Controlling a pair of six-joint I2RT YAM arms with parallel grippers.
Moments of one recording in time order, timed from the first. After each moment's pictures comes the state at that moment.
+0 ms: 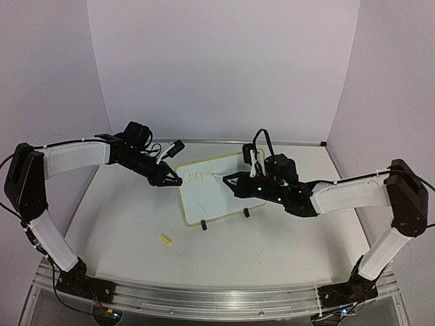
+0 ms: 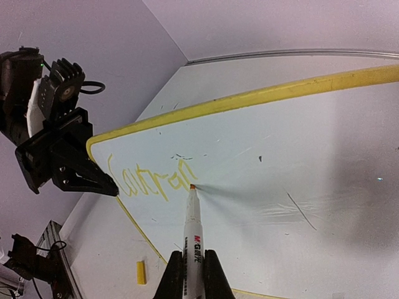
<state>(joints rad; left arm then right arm) -0.49 1.65 1.22 -0.50 0.70 0.24 0.85 1.65 0.90 0.44 -0.05 0.56</state>
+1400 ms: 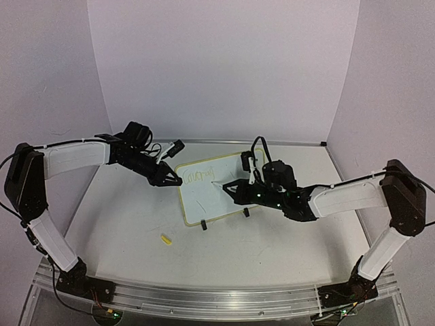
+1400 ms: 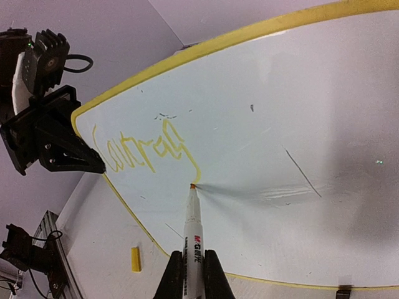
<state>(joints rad) -0.49 1.65 1.22 -0.50 0.70 0.24 0.86 1.66 0.86 0.45 -0.05 0.58</state>
